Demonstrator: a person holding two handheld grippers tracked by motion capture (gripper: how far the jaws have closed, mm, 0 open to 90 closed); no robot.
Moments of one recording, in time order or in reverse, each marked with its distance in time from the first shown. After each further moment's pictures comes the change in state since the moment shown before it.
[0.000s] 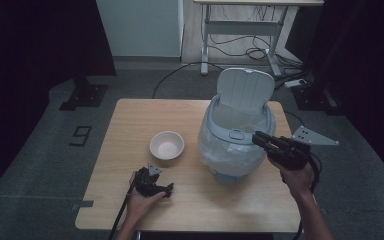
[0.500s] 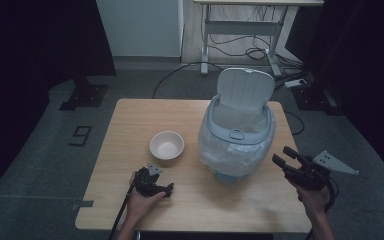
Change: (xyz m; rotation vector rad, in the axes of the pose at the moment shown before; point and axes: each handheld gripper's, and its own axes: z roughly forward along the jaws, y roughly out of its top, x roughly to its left) left arm 0.000 0.000 0.000 -0.001 0.001 0.000; right arm -0.033 -0.077 -0.048 -0.023 -0.171 0.072
